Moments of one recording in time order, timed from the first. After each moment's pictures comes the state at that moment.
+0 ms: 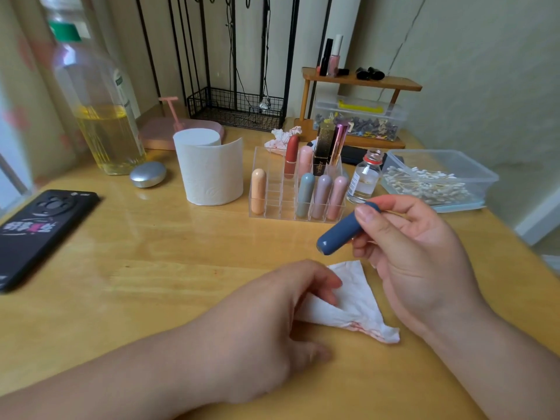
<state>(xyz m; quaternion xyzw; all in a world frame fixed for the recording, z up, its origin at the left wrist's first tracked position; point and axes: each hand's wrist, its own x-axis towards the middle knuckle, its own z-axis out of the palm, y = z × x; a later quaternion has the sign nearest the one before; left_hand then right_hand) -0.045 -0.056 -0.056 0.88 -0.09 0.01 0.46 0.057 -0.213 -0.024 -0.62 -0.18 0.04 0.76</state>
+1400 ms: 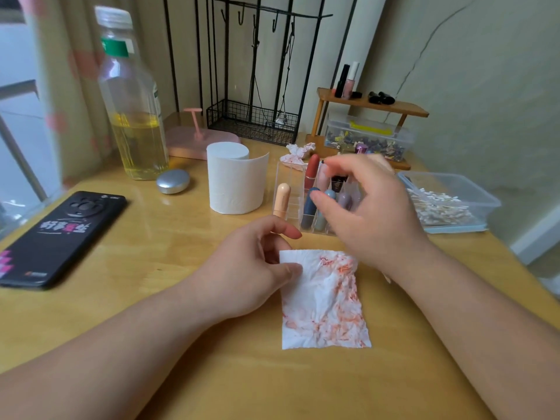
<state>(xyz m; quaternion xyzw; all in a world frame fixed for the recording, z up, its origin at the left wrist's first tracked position) -0.022 0.001 -0.046 0.79 0.04 0.10 0.61 0.086 -0.153 0.009 -0.84 -0.38 -0.20 0.34</state>
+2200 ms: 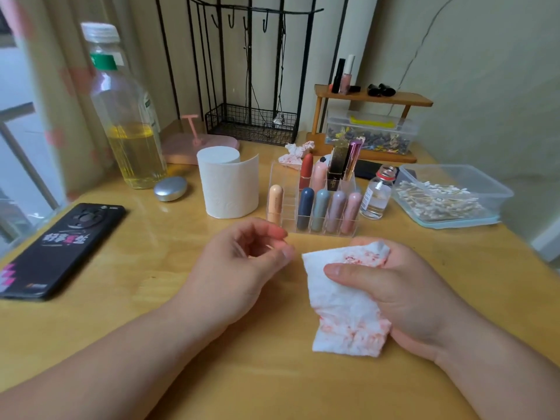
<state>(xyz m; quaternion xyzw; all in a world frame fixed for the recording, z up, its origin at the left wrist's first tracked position) -0.022 -0.013 -0.050 0.70 0.10 0.19 0.68 0.051 -0.204 -0.022 -0.66 -0.16 0.30 0.67</state>
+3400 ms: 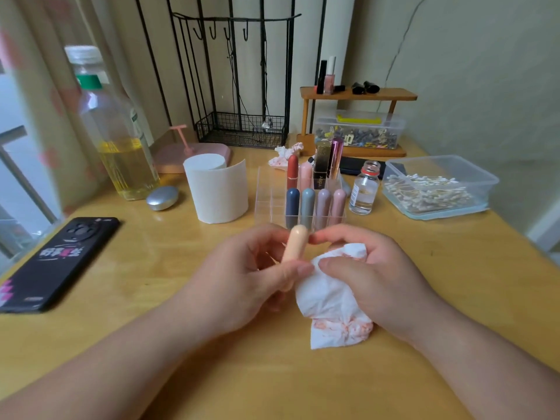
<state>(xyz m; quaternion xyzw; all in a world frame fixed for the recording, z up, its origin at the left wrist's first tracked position) -0.028 -0.027 -0.031 0.79 0.00 0.10 0.61 0.049 -0.205 -0.021 -0.74 -0.30 0.13 0.59</state>
